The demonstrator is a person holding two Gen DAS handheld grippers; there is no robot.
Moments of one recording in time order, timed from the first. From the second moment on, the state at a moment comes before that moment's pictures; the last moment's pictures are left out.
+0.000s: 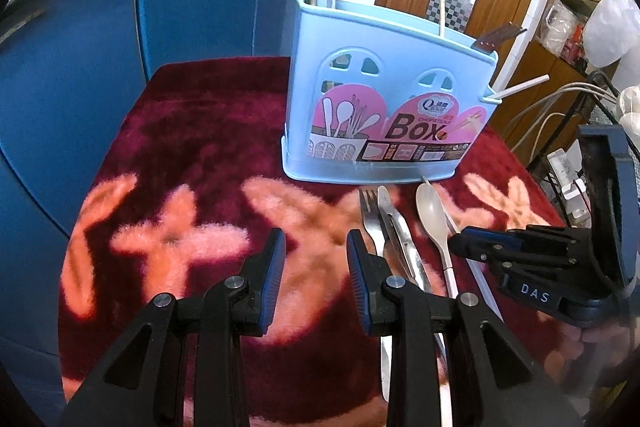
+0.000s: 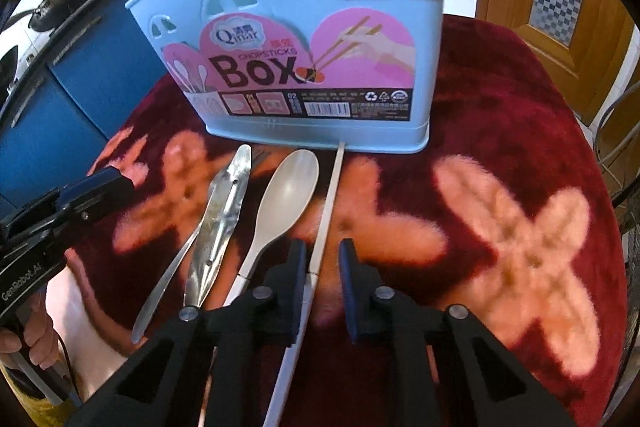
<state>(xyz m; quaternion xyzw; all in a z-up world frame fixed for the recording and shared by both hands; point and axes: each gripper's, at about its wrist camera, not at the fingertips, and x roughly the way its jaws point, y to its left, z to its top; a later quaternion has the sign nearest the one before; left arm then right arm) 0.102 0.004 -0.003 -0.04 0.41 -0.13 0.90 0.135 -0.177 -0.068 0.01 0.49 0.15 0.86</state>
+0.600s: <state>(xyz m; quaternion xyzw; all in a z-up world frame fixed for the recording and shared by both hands) 0.111 -0.025 -0.018 -0.02 0.49 -0.18 0.85 0.111 -0.232 -0.057 0.02 0.52 0.12 0.85</state>
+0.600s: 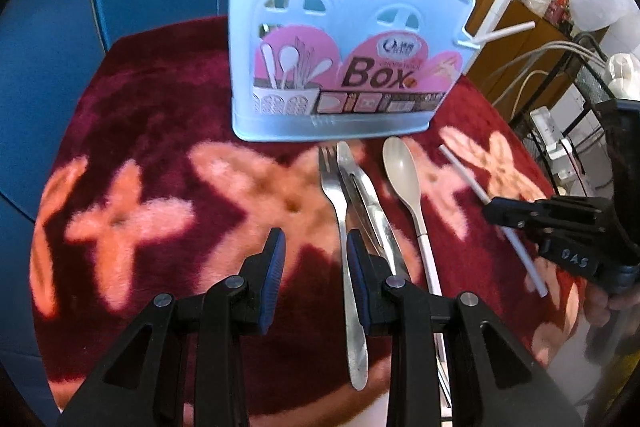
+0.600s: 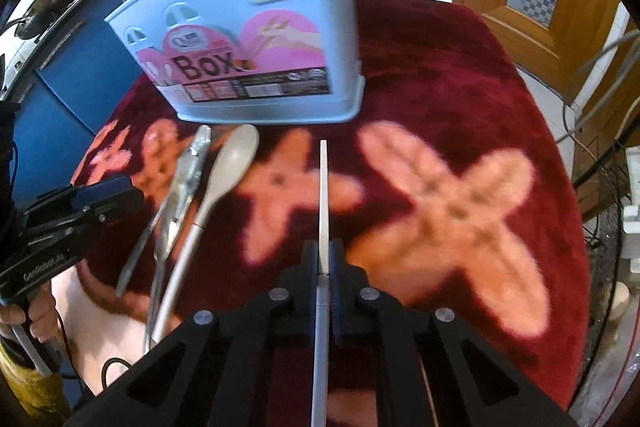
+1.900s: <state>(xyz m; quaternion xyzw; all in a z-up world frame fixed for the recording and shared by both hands) 0.110 -0.036 -0.033 0.00 0.56 -0.18 0.81 0.113 -0.246 -0.062 0.03 0.55 0.14 0.82</state>
